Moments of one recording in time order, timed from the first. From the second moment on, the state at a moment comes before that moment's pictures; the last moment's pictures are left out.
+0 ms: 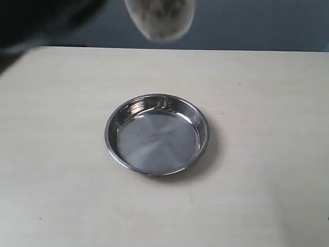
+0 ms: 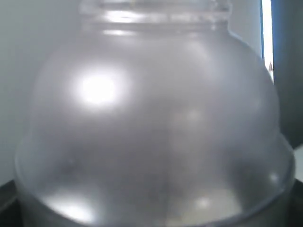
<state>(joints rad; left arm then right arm) -0.78 1.24 -0.83 -0.22 -0.62 0.24 0.18 0.00 0.00 0.07 0.32 -0.03</state>
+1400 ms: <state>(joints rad) -0.71 1.34 -0.91 -0.24 -0.65 0.24 0.18 0.00 0.00 0.07 0.32 -0.03</state>
